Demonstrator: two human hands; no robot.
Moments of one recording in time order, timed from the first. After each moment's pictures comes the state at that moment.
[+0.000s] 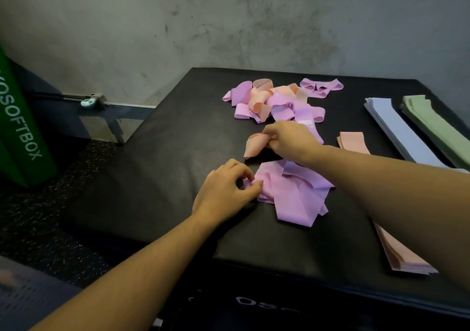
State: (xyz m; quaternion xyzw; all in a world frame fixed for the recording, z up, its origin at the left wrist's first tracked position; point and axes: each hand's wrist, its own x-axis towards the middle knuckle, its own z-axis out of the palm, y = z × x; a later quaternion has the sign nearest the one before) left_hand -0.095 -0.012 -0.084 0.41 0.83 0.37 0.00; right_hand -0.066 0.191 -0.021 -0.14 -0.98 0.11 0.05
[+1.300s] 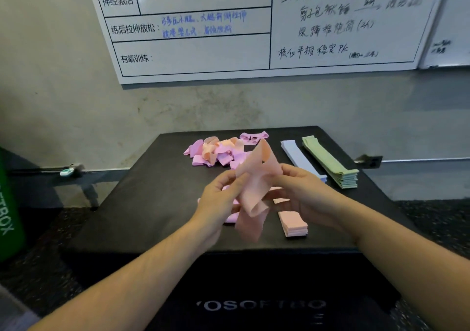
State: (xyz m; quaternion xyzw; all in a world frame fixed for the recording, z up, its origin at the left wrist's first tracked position) left_hand 0.102 -0.018 0.071 0.27 0.59 0.71 0.29; right_hand 0.220 0.125 0.091 -0.17 -0.66 0.72 0.13
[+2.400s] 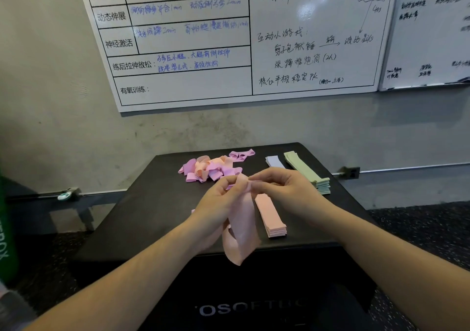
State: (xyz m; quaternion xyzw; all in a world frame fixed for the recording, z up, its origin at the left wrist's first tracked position) left_hand 0.165 -0.048 0.118 0.34 0.58 0.66 0.34; right_hand 0.289 0.078 0.133 -0.11 -0.76 0.57 0.28
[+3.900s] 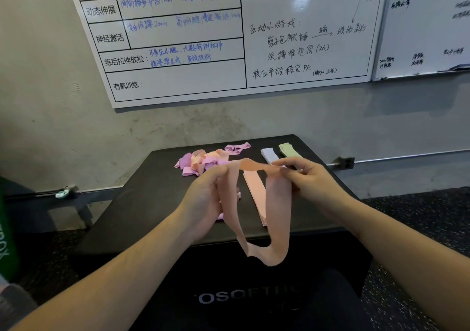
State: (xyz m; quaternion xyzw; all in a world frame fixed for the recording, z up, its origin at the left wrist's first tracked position) left_hand 0.157 -0.053 0.119 0.31 0.53 0.69 0.38; right_hand 0.324 0.106 0.120 -0.21 -0.73 0.56 0.33
